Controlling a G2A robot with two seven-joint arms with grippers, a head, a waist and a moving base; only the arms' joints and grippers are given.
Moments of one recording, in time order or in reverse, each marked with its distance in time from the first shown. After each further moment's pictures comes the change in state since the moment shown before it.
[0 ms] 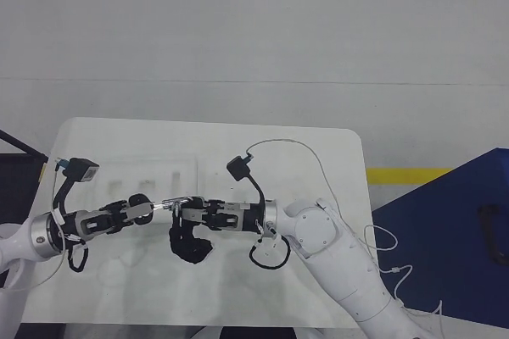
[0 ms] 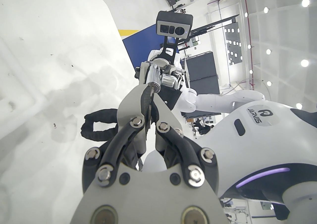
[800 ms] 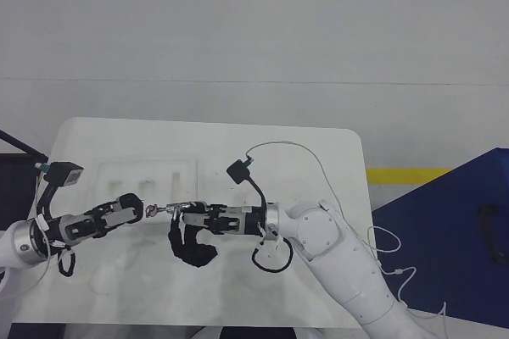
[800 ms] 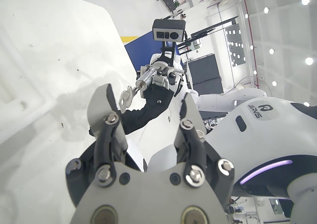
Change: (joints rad) left arm 0.056 0.000 -0.086 0.031 -0.074 -0.063 -0.020; right arm -0.004 0.021 0.001 -0.022 0.028 0.046 0.042
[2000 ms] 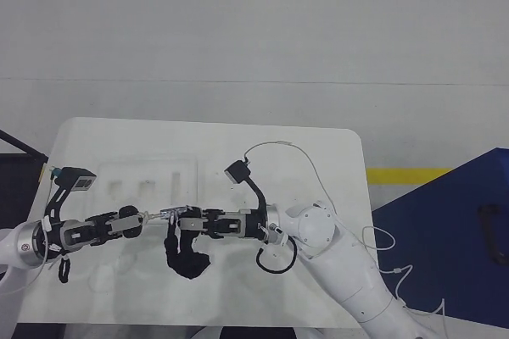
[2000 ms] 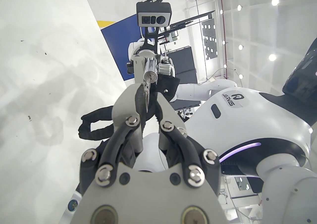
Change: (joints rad) left arm -0.048 0.002 0.062 0.063 -0.140 0.050 -0.156; right arm 0.017 0.001 -0.038 0.033 0.223 -0.011 0.055
